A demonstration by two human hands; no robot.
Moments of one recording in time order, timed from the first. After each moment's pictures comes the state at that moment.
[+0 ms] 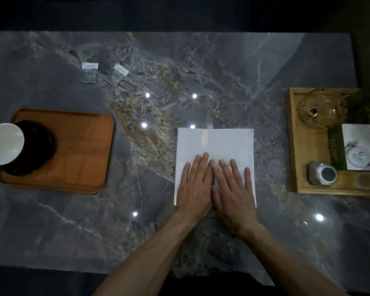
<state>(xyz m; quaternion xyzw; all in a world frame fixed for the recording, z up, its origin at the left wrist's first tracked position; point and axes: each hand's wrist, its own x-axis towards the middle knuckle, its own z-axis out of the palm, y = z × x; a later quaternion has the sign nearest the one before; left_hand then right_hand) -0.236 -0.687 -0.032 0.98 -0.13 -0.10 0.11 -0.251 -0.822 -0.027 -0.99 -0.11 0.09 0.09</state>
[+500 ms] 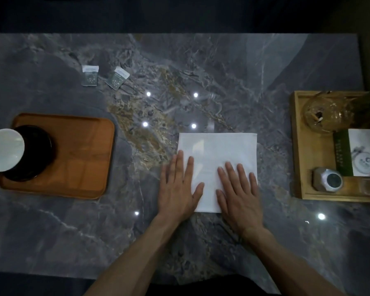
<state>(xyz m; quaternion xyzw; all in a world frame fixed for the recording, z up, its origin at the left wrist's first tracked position) -0.225 -0.637 -0.042 0.99 -0.06 -0.12 0.06 -0.250 -0.834 -0.044 -0.99 -0.10 0.11 0.08</state>
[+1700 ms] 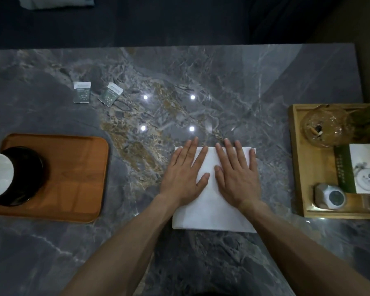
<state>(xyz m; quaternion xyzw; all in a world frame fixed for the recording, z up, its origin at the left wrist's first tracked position) -0.131 -0.643 -0.044 0.98 -0.18 -0.11 0.07 -0.143 -0.830 -0.042 -0.99 -0.08 0.10 0.08</state>
